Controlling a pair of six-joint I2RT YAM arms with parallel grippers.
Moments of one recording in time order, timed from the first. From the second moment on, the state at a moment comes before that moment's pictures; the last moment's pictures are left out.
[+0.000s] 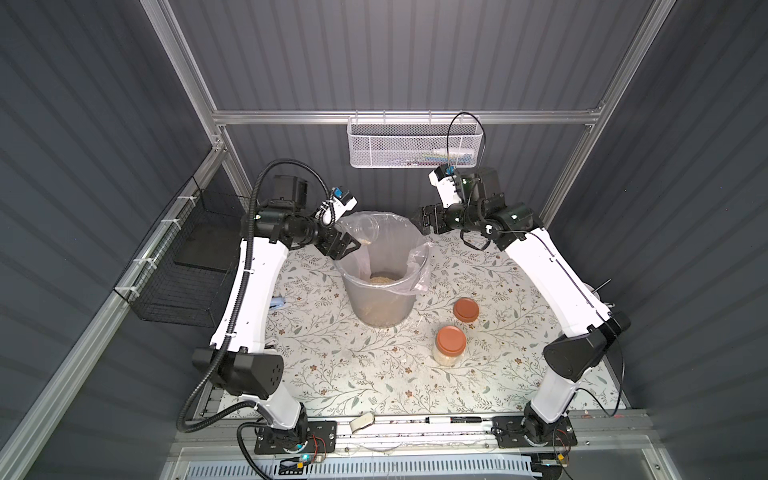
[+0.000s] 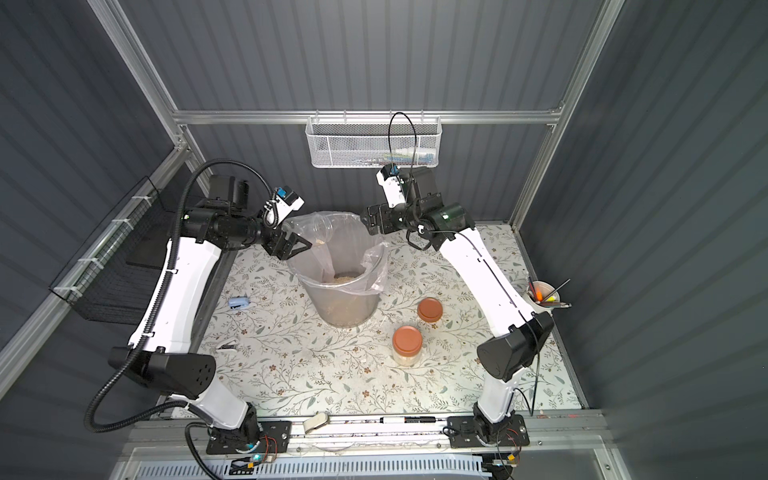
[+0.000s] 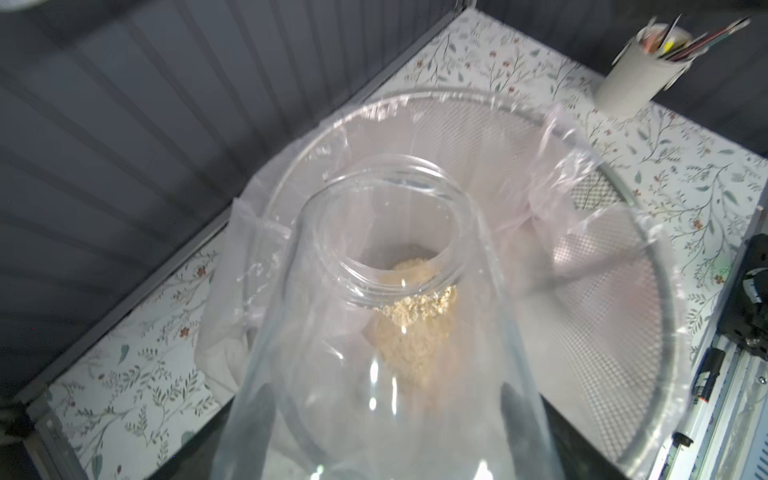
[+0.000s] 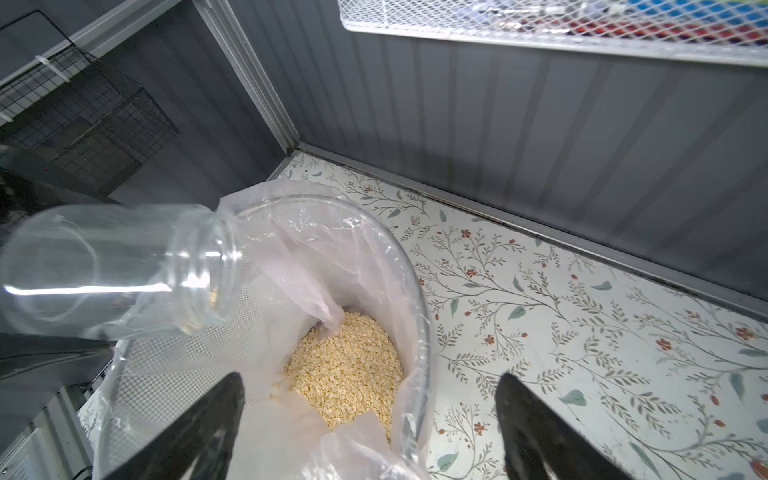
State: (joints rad) left arm -0.23 1.69 2.07 -1.27 0.42 0.54; right arm 0.54 1.80 2.10 -0.83 -0.20 0.15
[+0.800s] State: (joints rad) left arm -0.54 1.94 2.16 -1.57 -0.16 0.68; right arm 0.39 1.84 2.00 -0.79 -0.26 0.18
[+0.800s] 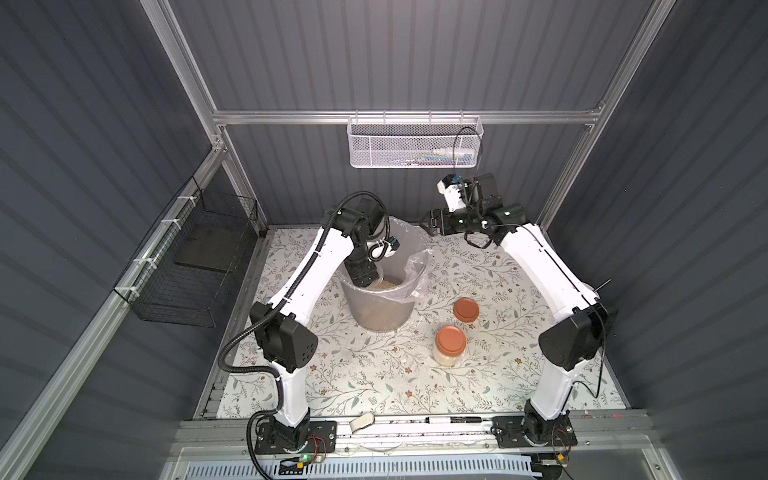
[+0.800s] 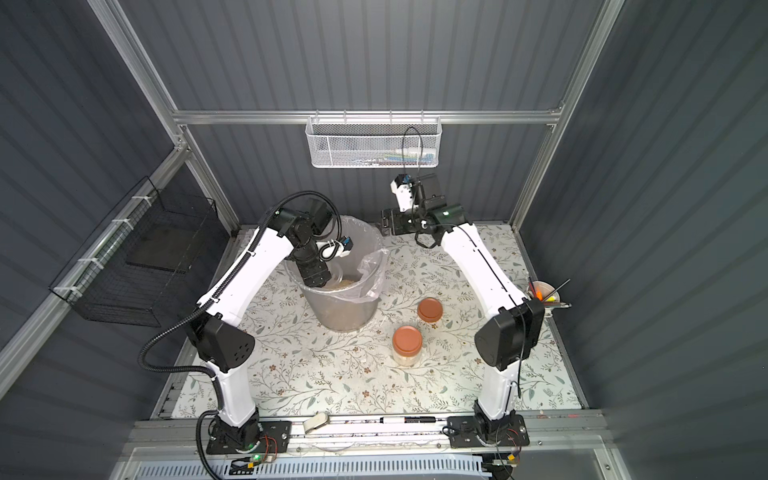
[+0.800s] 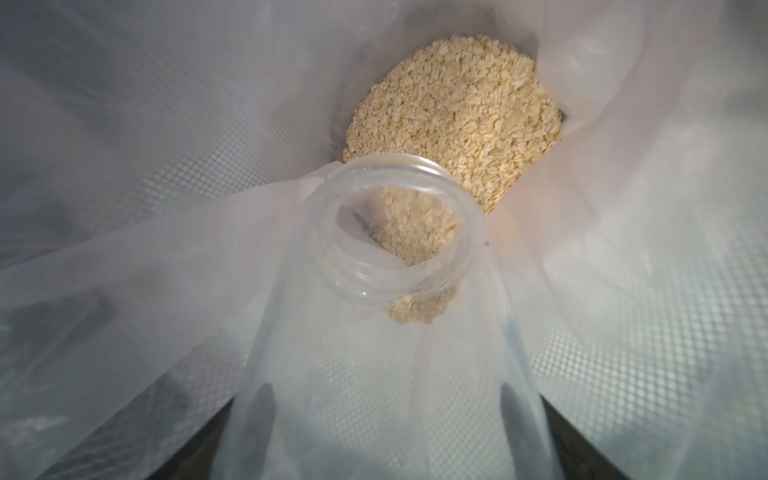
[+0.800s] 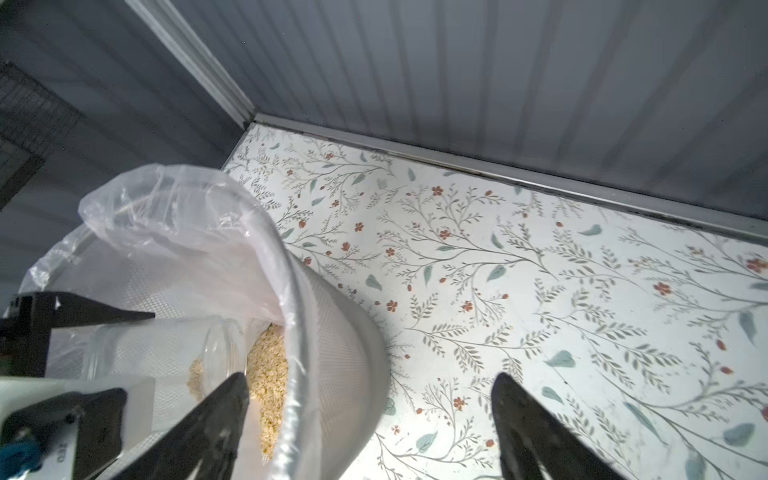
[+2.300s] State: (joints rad) left arm -0.66 1.97 2.04 -1.54 -0.35 1.06; right arm 0.49 1.98 2.11 -0.88 -0.28 0.10
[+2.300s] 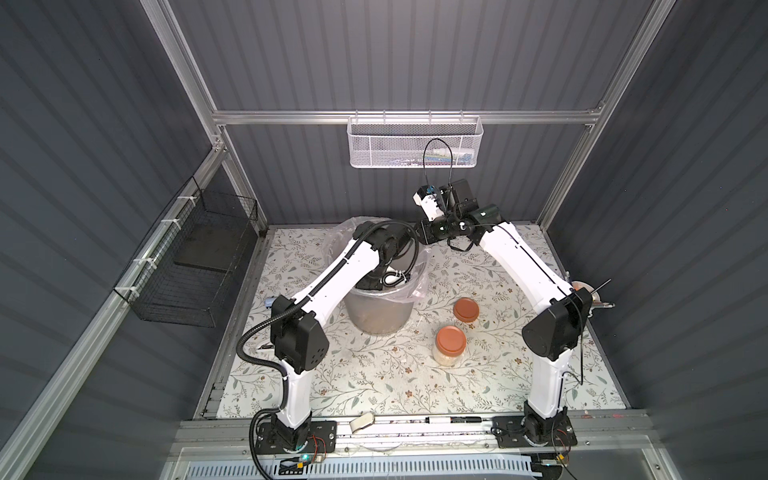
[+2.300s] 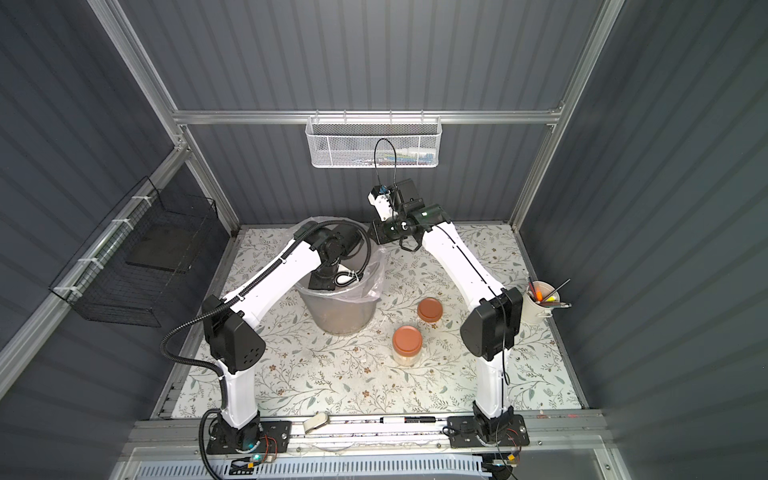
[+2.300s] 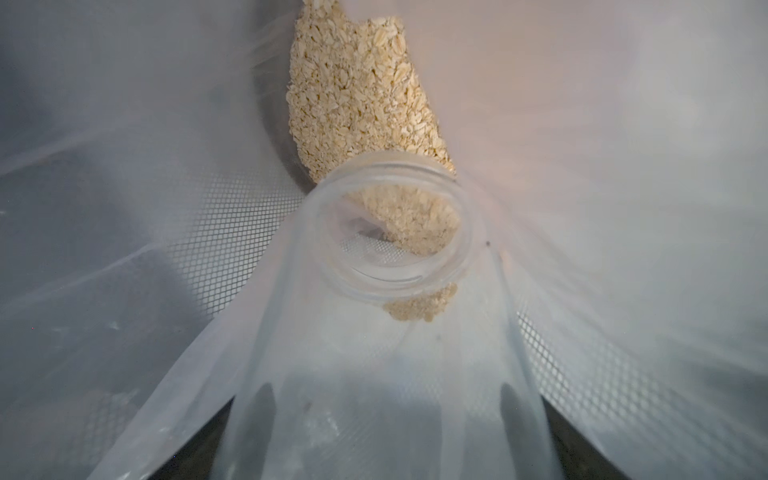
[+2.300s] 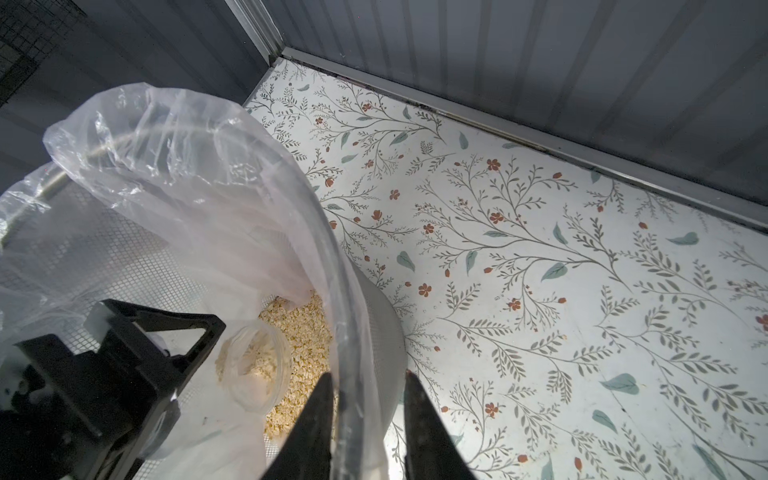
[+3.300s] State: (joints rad) left arm -0.61 2.02 2.21 -1.52 -0.33 1.18; right arm 0.51 1.98 2.08 -0.84 -0.26 0.11
